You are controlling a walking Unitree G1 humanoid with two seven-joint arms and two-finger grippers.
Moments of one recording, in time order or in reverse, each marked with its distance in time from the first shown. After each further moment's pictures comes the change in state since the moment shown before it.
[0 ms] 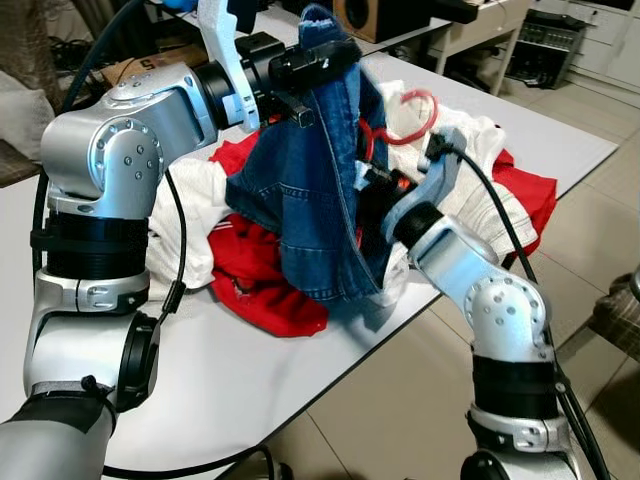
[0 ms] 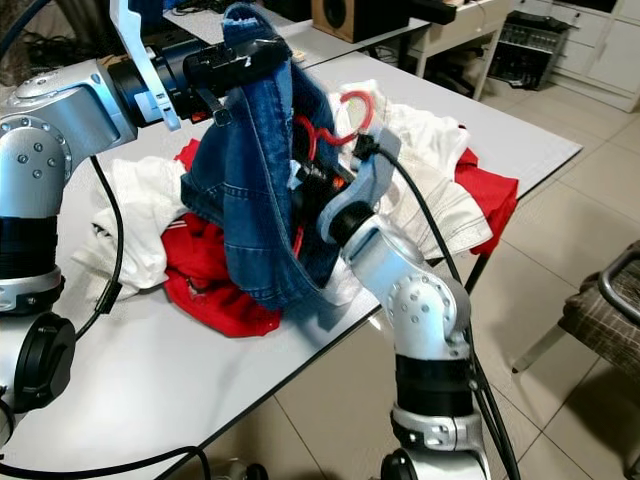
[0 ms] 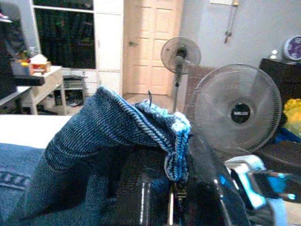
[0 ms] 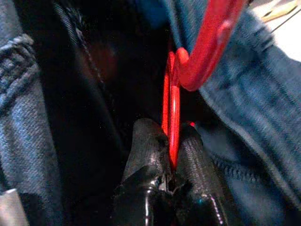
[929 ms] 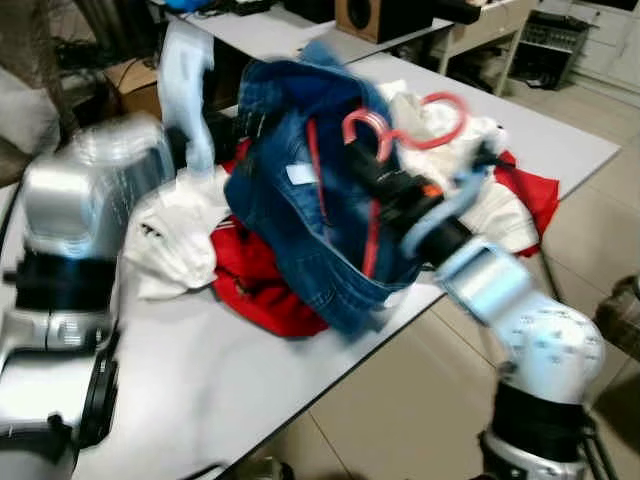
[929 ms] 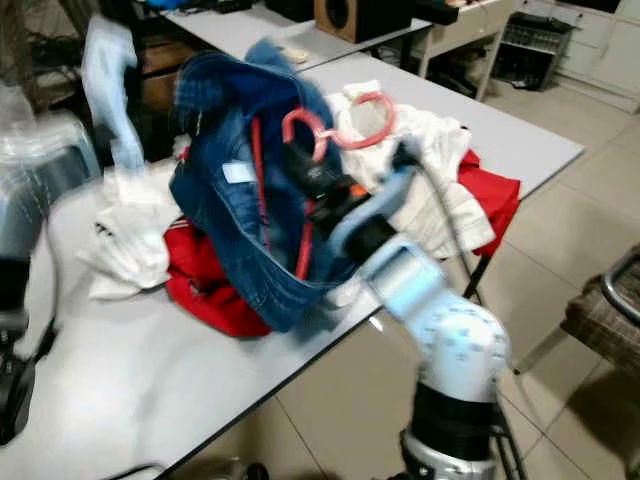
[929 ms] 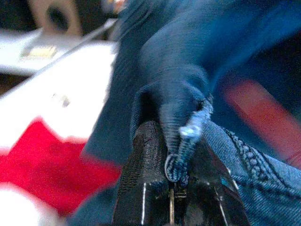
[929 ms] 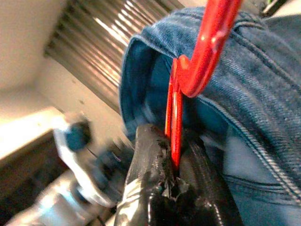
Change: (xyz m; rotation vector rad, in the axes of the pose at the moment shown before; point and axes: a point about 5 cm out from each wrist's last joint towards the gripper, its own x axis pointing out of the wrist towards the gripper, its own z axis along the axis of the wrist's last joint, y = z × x) left arm -0.053 0.046 -0.066 0.035 0.263 0.349; right arm -0.032 0.017 0.012 0.207 -0.048 0.132
